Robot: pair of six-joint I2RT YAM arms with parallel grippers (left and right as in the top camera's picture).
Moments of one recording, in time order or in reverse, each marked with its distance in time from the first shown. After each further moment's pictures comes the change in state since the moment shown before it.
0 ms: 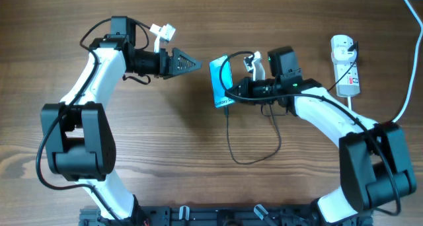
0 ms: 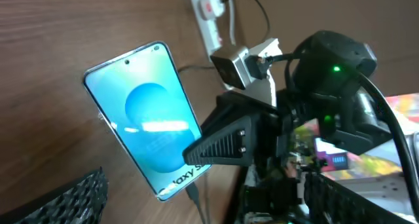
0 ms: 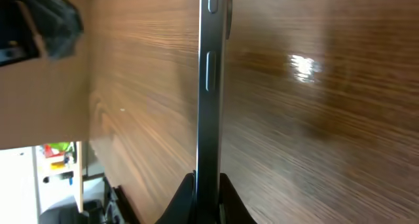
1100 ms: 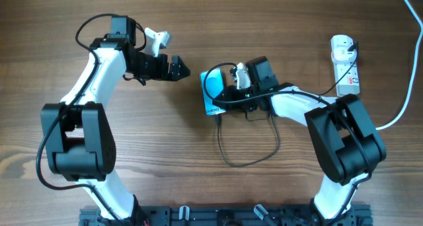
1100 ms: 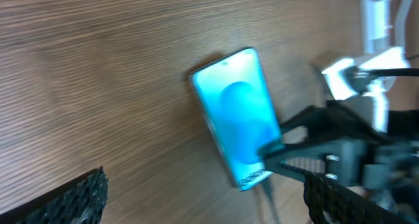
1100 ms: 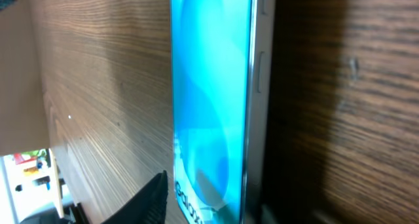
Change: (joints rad) left arm 0.000 0.000 0.000 0.013 -0.546 0.001; right arm 0.095 0.219 0.016 0.144 0.122 0.049
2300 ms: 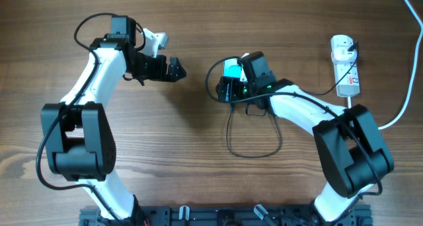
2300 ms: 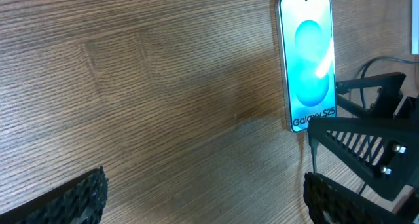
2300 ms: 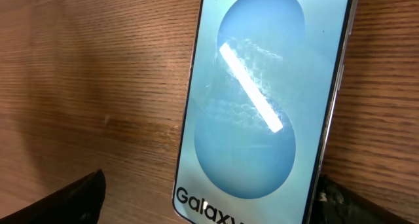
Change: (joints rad) left arm 0.000 0.000 0.000 0.000 -0.088 0.000; right arm 0.045 -0.087 0.048 -0.112 0.453 -0.011
